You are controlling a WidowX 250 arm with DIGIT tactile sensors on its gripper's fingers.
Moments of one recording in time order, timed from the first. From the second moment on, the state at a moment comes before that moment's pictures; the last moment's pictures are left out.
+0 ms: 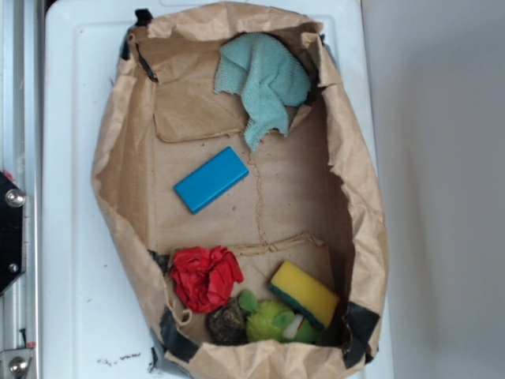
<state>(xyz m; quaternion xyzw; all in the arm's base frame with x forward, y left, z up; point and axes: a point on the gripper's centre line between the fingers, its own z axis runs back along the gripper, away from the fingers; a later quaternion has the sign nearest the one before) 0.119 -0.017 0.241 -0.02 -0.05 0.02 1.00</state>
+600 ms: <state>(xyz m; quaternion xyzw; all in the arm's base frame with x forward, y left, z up) 0.136 -0.020 0.232 -0.02 -0.06 0.02 1.00</state>
